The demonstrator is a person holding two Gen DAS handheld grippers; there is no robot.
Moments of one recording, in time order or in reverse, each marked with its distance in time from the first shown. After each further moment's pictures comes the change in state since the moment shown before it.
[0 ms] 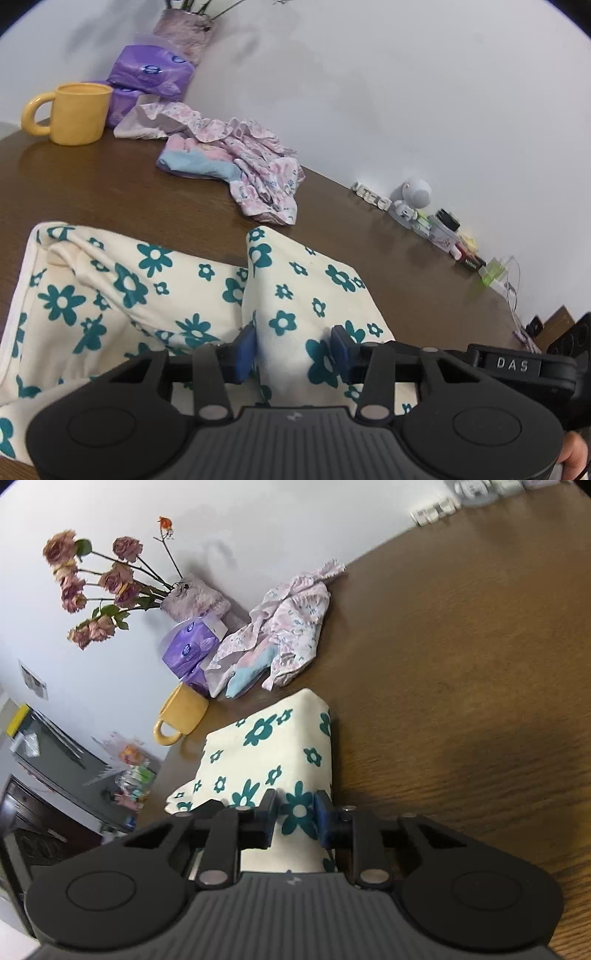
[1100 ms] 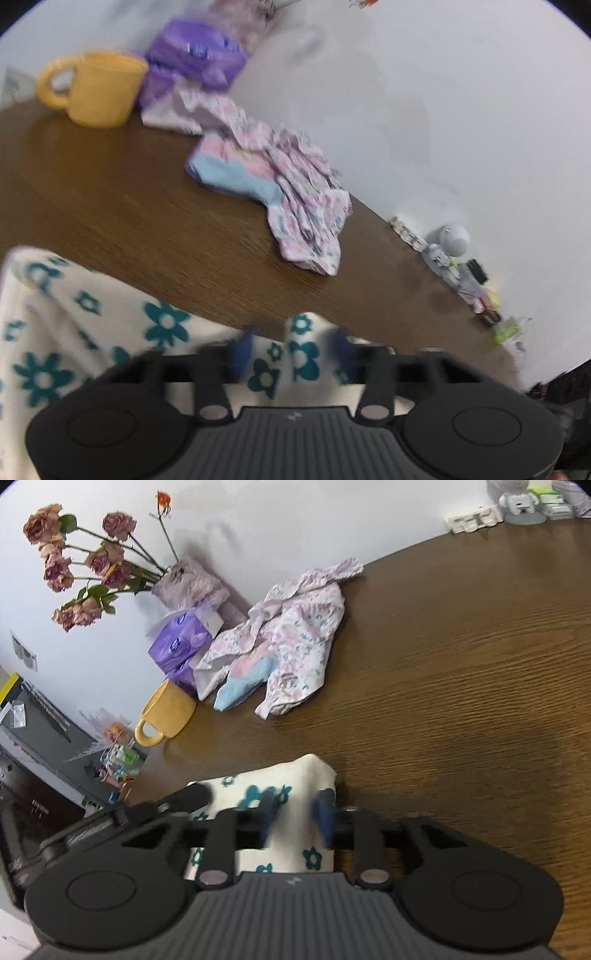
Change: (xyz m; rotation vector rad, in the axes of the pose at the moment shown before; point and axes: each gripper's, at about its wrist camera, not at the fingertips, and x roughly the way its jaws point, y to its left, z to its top) left arm 0.053 0.036 0.056 -0.199 0.024 -0.008; right arm 0.053 0.008 0.060 -0.091 0.074 -0.037
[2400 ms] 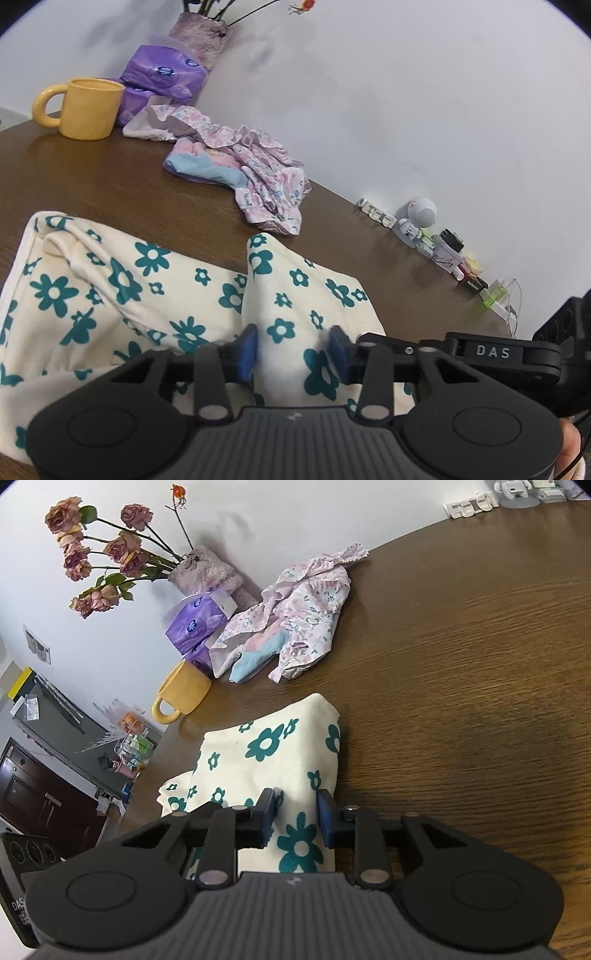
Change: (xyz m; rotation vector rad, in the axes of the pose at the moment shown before) left arm -0.045 -0.026 -0.068 0.149 -0.072 0.005; right arm -0.027 -0.004 -0.036 0.018 0.012 0.055
